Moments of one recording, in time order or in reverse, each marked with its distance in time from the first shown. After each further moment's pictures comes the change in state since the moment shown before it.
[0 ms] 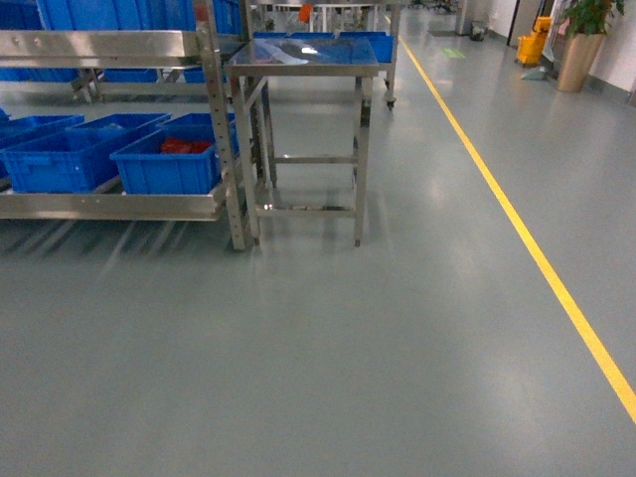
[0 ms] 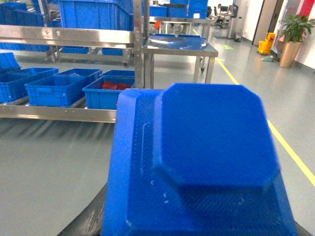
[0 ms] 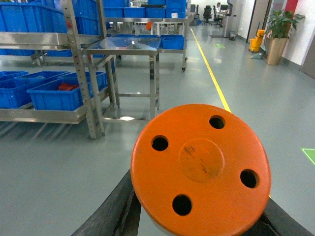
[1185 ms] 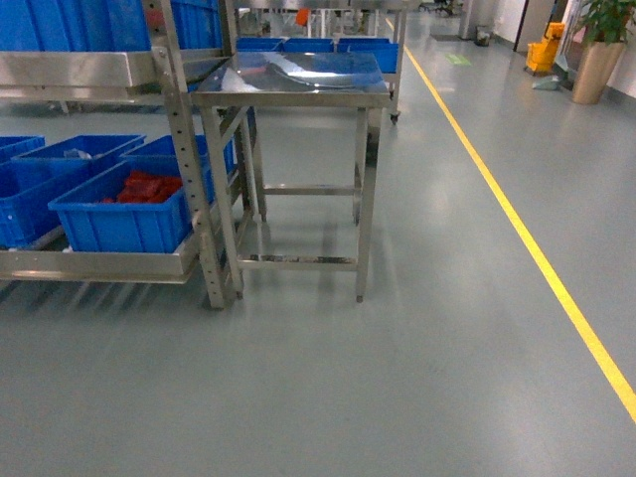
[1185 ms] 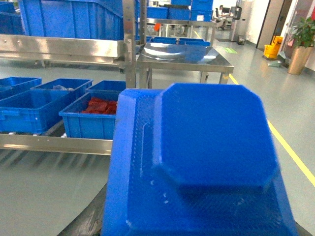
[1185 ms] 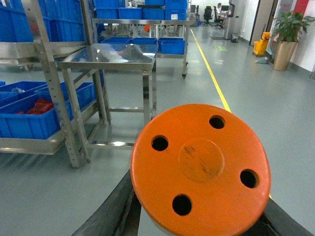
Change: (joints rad) left arm 0.000 0.000 0.000 -0.001 -0.001 0.000; right arm 0.000 0.000 0.000 0.003 0.000 0.000
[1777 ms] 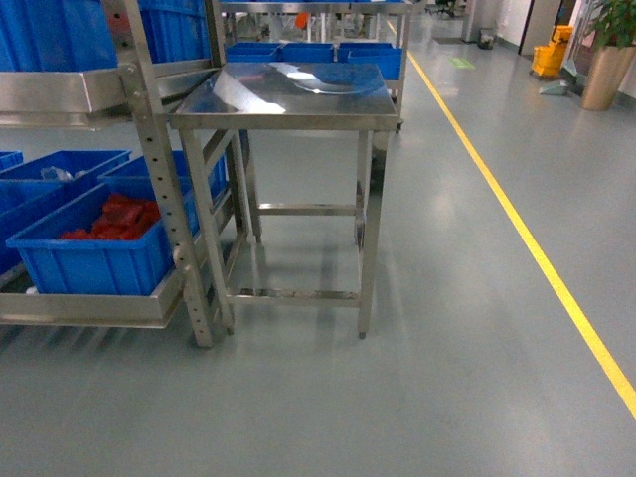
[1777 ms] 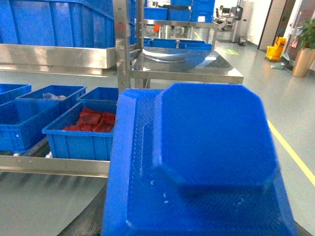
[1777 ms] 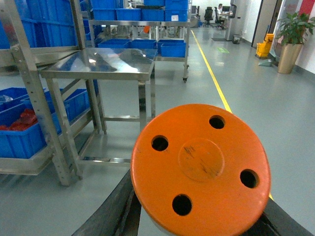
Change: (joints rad) left arm 0.000 0.000 0.000 0.000 0.001 0.000; right arm 0.000 0.000 0.000 -0.002 0.000 0.000
